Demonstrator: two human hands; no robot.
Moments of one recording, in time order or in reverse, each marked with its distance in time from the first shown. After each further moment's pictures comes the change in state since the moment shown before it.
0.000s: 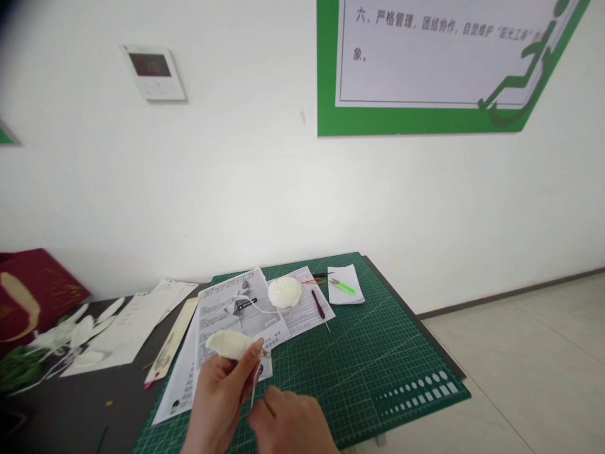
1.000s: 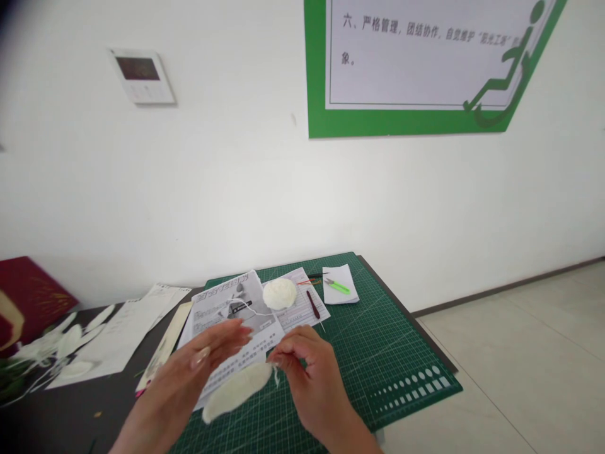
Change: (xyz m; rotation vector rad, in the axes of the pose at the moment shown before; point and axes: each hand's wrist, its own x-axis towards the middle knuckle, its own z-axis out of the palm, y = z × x) left_hand 0.011 0.036 -0.038 -0.155 -0.297 0.016; right_hand 0.033 0.035 -0.046 0.837 0.250 0.470
